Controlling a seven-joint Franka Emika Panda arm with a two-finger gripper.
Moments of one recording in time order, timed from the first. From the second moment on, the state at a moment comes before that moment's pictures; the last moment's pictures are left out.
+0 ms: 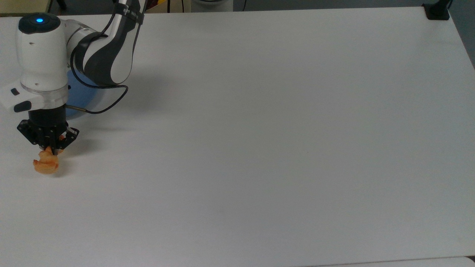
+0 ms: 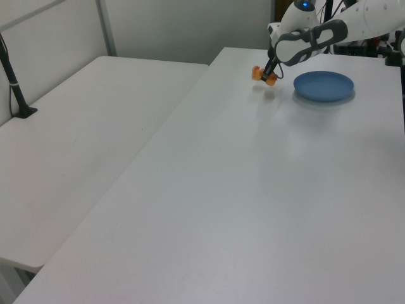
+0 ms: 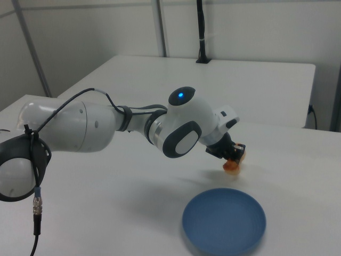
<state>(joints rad) -0.09 0.79 -0.35 -1.36 0.27 2.63 -0.52</state>
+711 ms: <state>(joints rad) -0.08 0.85 -0.33 -1.35 0.27 2.73 -0.53</state>
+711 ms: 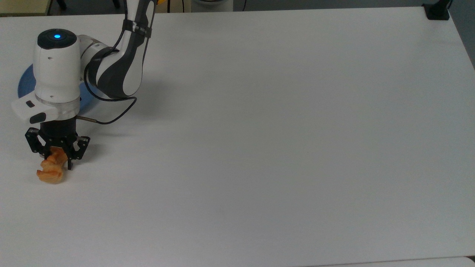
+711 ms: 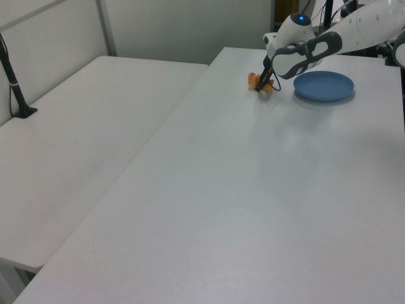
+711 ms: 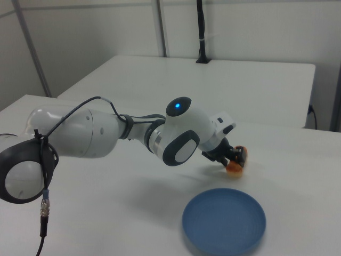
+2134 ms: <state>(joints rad) -0.09 0.79 -0.33 -1.31 0.29 2.73 -0.45</state>
